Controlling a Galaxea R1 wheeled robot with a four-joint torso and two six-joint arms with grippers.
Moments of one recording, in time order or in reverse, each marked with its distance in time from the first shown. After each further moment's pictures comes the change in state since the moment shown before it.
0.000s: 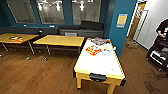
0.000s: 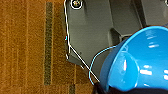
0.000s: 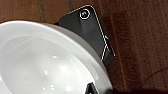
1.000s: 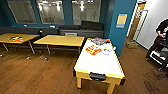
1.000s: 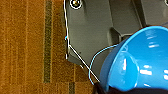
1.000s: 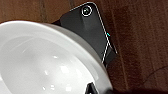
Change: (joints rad) left arm 0.005 0.003 -0.001 0.003 -0.002 0.000; right arm -0.012 0.019 -0.011 -0.011 0.004 0.000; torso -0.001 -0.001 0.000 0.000
